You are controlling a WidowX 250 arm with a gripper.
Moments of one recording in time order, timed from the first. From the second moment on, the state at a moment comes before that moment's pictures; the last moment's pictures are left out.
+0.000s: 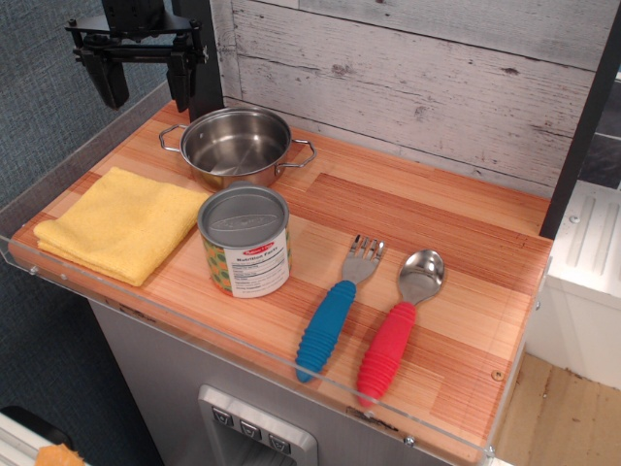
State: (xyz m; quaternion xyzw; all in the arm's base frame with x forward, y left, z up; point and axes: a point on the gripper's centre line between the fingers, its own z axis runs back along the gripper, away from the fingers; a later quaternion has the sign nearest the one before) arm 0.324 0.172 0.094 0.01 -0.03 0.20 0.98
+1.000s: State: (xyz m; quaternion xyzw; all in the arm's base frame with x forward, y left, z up) arm 0.251 0.157 0.092 0.06 0.01 0.07 1.00
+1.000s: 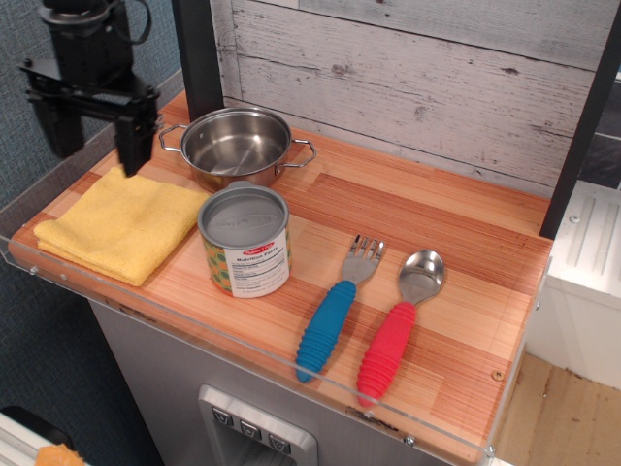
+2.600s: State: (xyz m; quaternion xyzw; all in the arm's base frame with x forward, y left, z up) arm 0.255 0.066 0.046 0.08 0.02 -0.28 0.96
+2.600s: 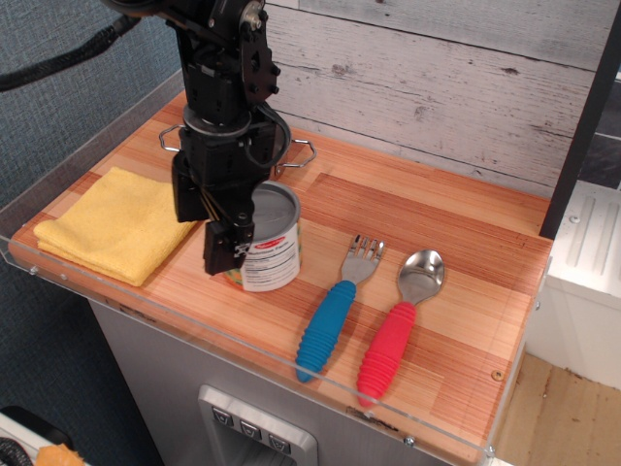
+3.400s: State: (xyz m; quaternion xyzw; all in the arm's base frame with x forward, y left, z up) arm 0.286 0.070 0.043 0.03 -0.02 -0.26 0.96
